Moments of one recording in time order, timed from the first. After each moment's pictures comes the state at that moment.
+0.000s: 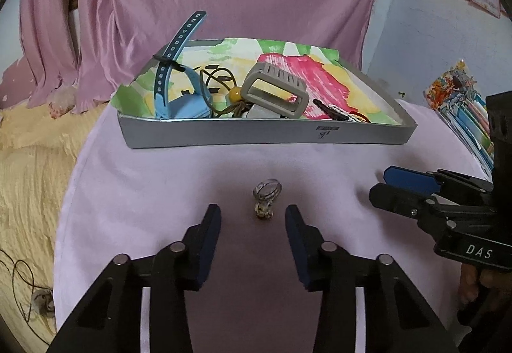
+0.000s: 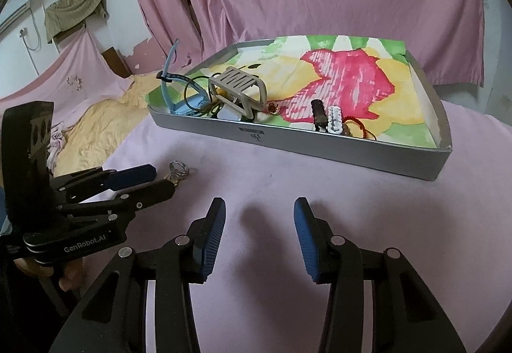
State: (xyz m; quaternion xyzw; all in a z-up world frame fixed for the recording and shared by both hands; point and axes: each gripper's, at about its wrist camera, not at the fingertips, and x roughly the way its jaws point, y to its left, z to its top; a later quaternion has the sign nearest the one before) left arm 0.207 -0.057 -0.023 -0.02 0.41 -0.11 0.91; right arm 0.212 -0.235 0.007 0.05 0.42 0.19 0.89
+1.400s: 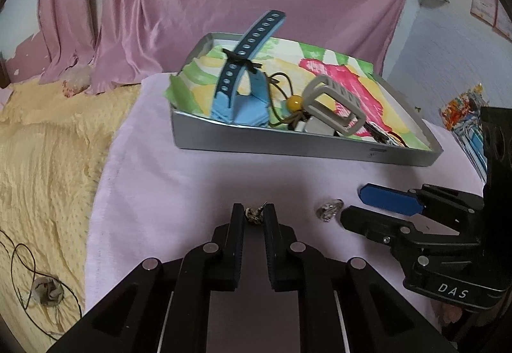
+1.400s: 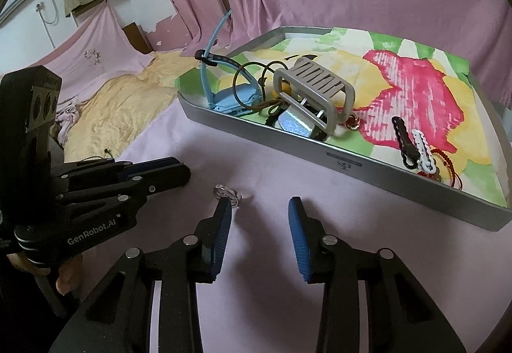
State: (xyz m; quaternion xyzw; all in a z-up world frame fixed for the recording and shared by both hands) left arm 0.227 -0.009 -0.023 -0.06 0.42 -0.08 0.90; right arm 0.239 -0.166 0.005 0.01 0.44 0.25 0.86
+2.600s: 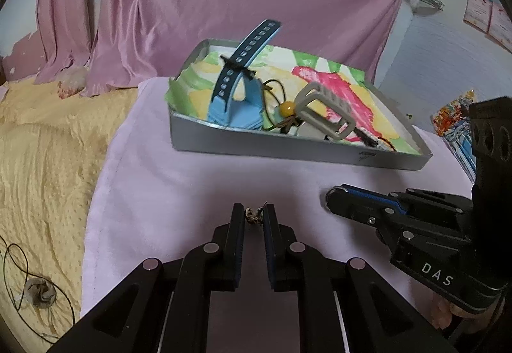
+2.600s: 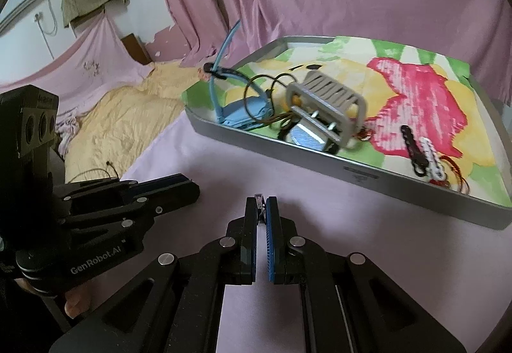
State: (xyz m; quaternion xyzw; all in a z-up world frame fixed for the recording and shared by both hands) left arm 0.220 -0.006 -0.019 -0.07 0.41 -0.10 0.91; right arm 0.238 -0.161 0.011 0.04 0.42 0.24 0.87
